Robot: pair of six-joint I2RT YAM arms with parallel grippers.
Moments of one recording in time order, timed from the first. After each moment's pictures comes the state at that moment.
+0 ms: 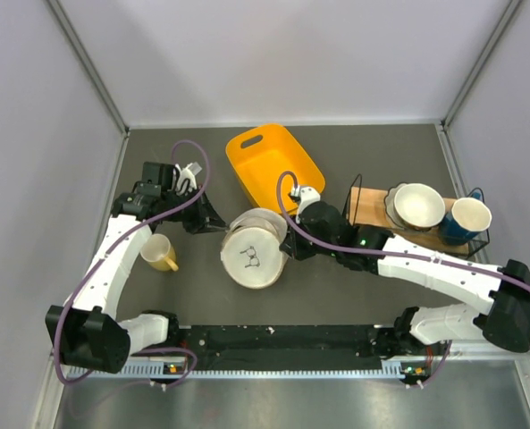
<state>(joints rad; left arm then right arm) -0.15 1.19 1.09 -0.84 0.67 -0.50 1.02 1.24 0.97 -0.37 0.11 0.60</state>
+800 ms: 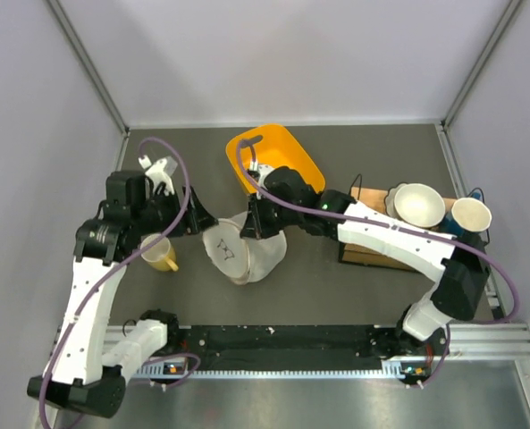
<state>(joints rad) -0.15 0.95 1.25 -0.99 0.43 -0.36 1.00 1.55 1.38 -0.45 -0.15 0.60</state>
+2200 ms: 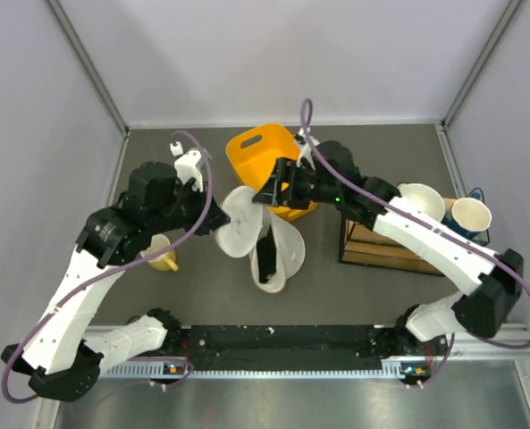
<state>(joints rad) -0.57 0.99 1.36 -0.98 0.17 -0.40 0.81 1.45 1.37 -0.40 -0.25 0.78</state>
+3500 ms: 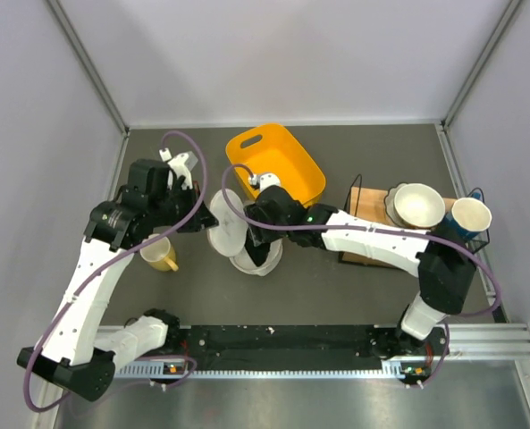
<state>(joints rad) -0.35 1.03 1.33 -1.05 0.31 -0.41 1.01 1.63 1.27 -0.37 0.19 0.46</state>
